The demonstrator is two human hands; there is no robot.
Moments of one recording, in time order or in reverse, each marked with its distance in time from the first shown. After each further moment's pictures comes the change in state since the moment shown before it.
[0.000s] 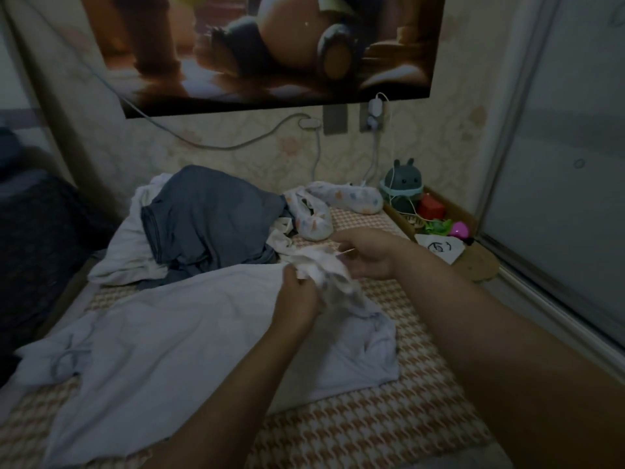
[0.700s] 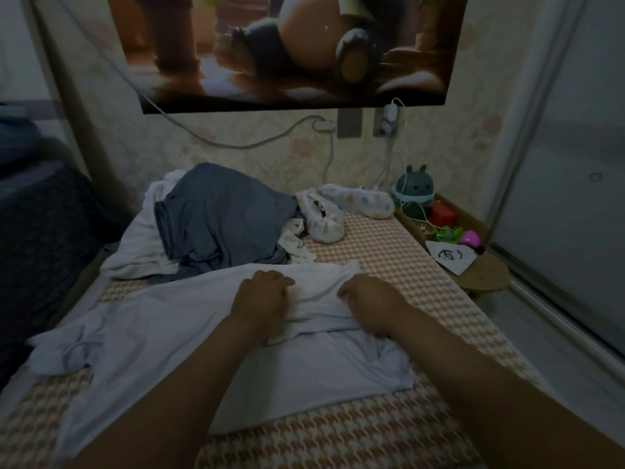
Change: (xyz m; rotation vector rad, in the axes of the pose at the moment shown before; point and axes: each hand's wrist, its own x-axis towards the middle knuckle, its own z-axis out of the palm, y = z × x) left_hand 0.056 -0.035 -0.078 1.215 -0.120 0.351; right_hand 0.016 0.087 0.010 -1.191 0.241 -0.493
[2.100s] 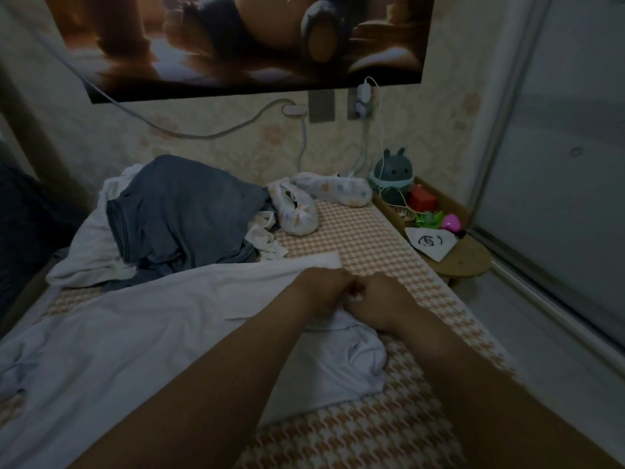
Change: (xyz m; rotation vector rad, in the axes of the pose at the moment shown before) left_hand 0.083 0.124 0.045 0.136 -0.222 0.612; right_hand -0.010 0.067 0.001 0.075 0.124 0.184
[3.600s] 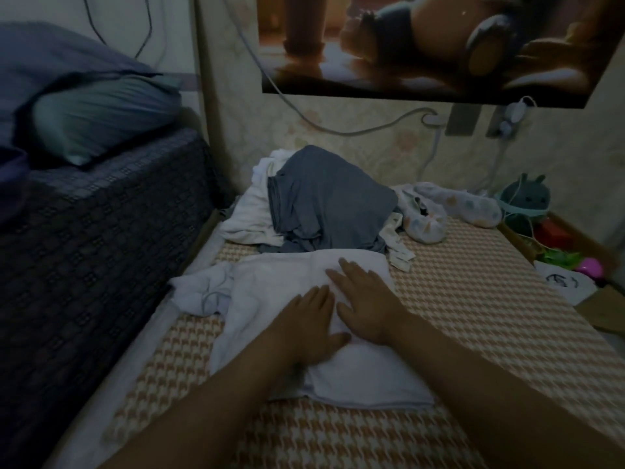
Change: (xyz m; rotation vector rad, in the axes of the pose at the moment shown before) left_hand -0.276 -0.076 0.035 -0.226 0.035 -0.566; right_hand 0.010 -0.212 0.119 -0.250 -0.197 -0.532
